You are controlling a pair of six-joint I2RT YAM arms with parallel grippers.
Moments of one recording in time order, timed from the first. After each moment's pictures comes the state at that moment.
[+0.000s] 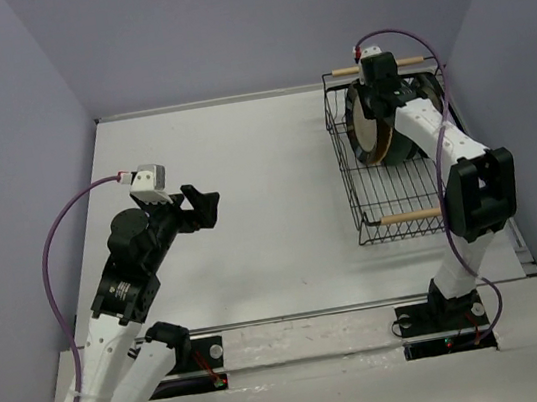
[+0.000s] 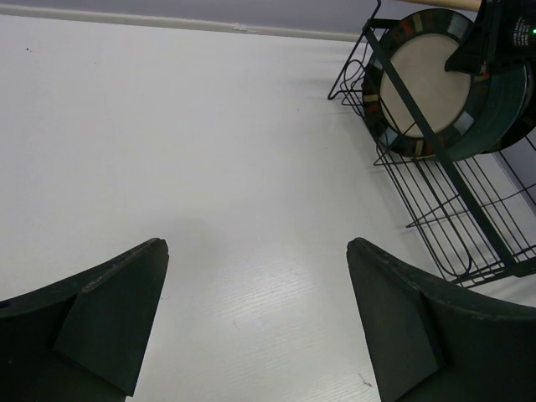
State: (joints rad) left arm -0.38 0.63 0.75 -0.28 0.04 -0.34; right arm 0.20 1.79 1.58 -0.44 0.33 -0.07
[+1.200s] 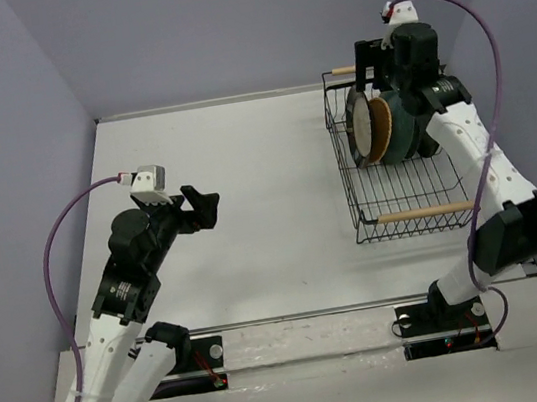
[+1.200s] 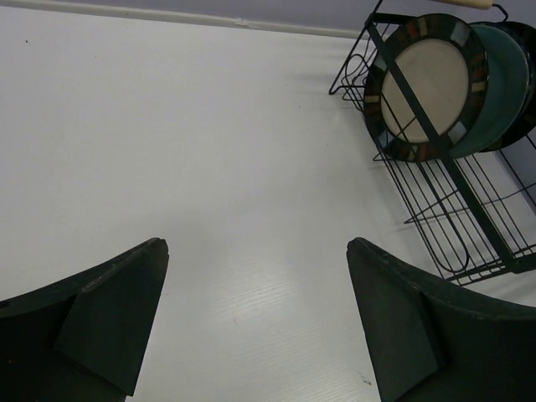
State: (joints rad) left arm -0.38 0.62 0.73 -0.28 0.04 -0.34; right arm 0.21 1.60 1.67 -0.44 0.25 0.02
